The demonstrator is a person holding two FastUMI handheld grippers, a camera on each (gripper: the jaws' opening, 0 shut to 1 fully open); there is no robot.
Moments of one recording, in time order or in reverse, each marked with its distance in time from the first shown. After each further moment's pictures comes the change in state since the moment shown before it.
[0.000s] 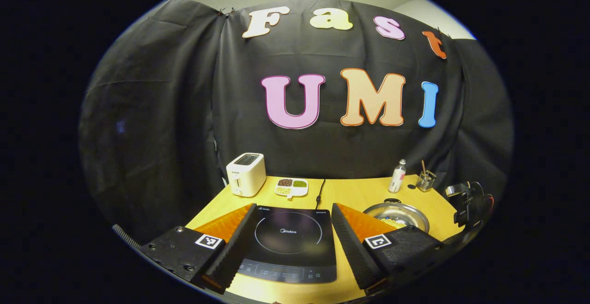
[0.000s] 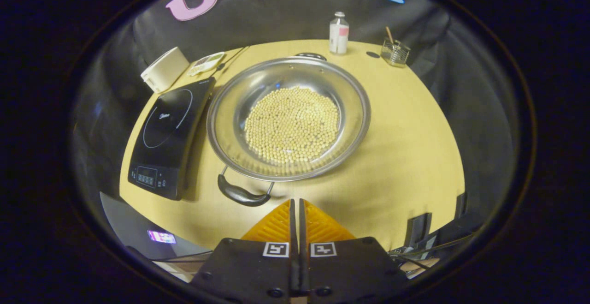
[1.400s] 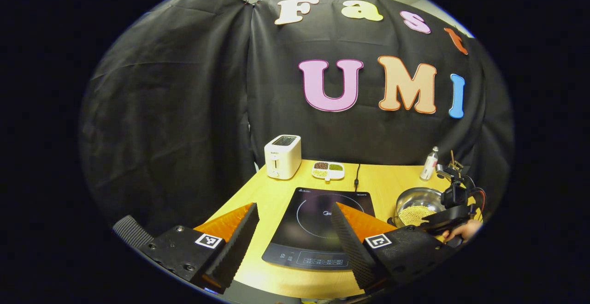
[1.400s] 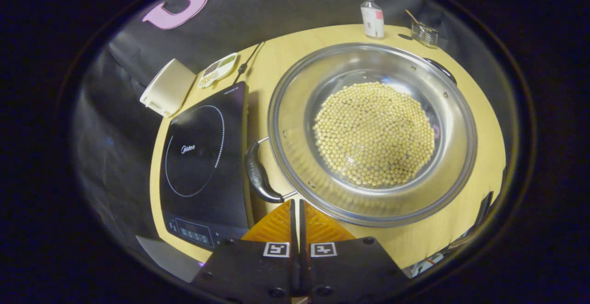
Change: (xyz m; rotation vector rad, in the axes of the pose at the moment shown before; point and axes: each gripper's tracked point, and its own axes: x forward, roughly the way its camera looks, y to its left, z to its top) left arm -0.018 0.092 -0.043 -0.008 0.056 0.159; right arm 0.056 0.165 0.054 0.187 0.022 0.118
